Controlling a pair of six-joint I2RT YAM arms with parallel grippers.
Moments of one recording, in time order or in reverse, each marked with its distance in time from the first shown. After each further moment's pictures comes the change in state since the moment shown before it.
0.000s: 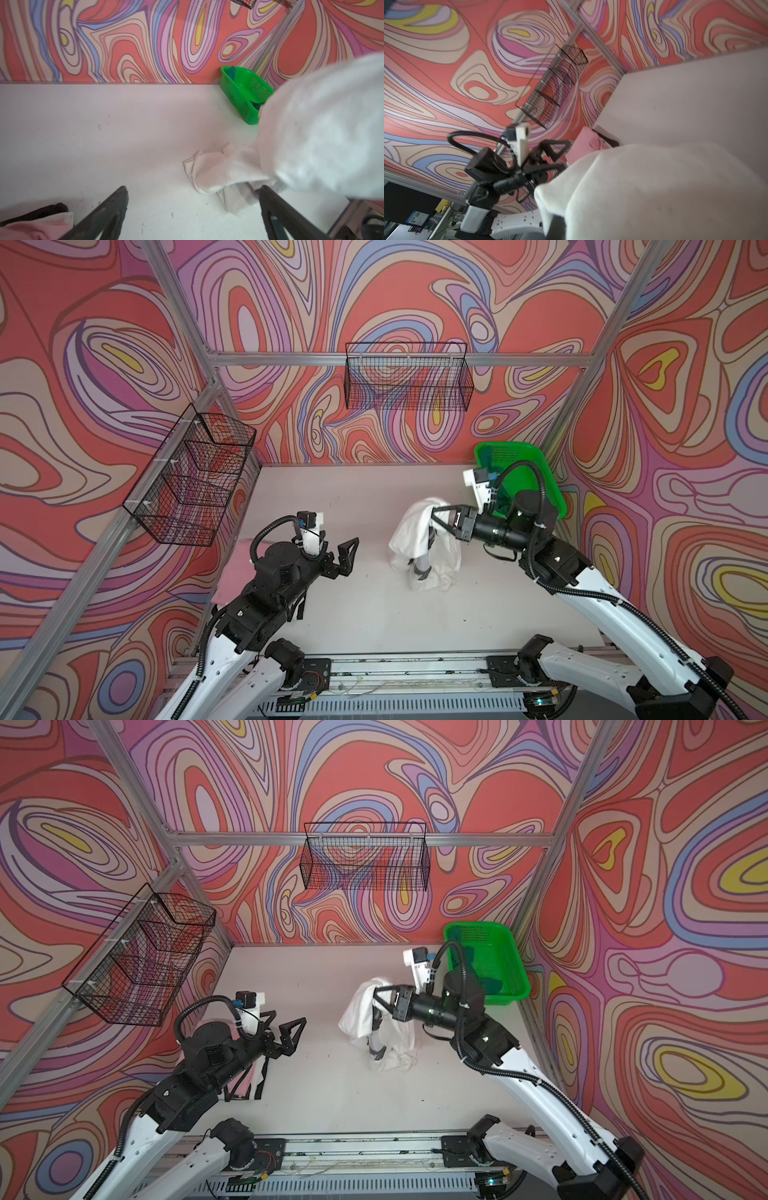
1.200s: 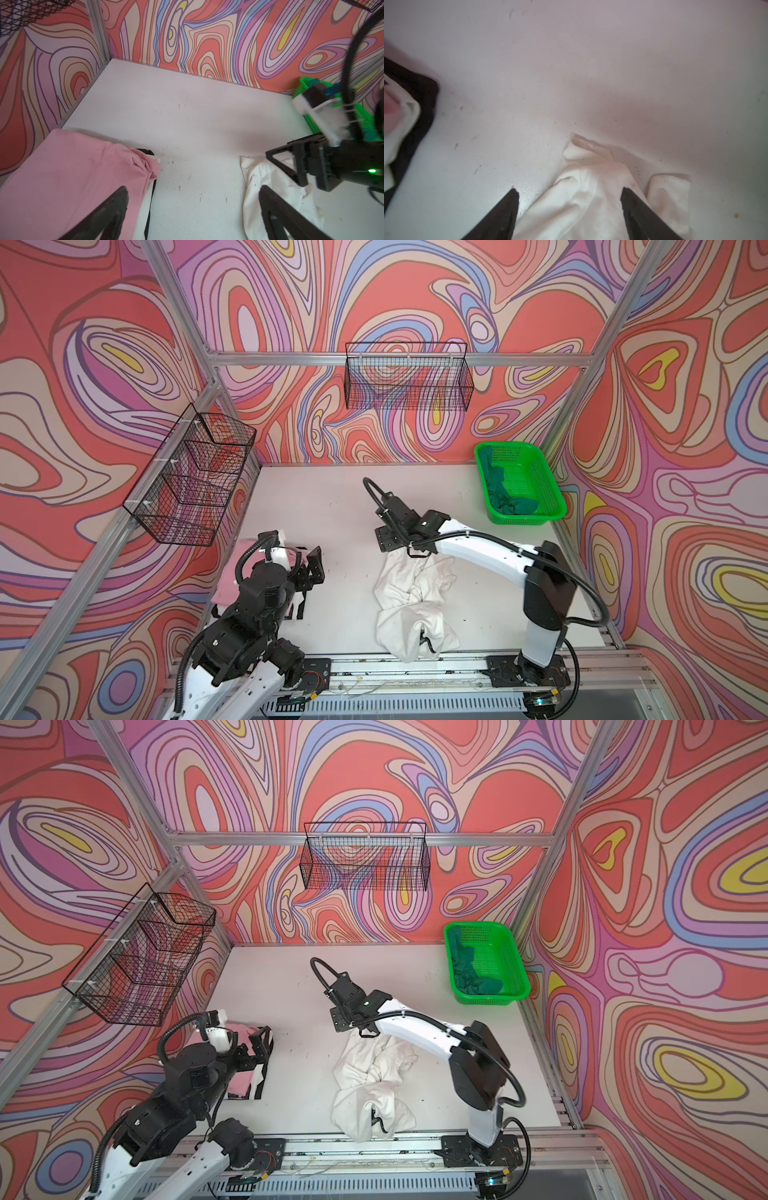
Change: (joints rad) left arm 0.000 -0.181 0.002 -0.296 -0.370 -0.106; right arm 0.249 0.932 0.607 -0.526 0.751 -0.378
